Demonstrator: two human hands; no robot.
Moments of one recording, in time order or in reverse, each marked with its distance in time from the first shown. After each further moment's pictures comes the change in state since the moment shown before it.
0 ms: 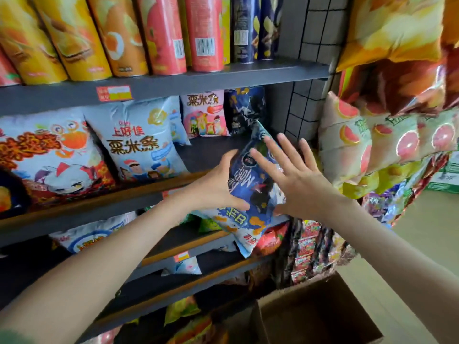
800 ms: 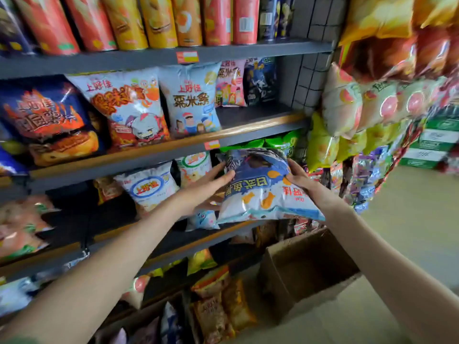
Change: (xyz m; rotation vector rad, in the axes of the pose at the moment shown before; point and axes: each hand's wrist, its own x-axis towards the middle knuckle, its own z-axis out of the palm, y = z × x) left_hand -0.202 -0.075 0.012 -0.536 -0.029 -0.270; right_hand -0.107 -0.131 -0.019 1.822 -0.157 0.864
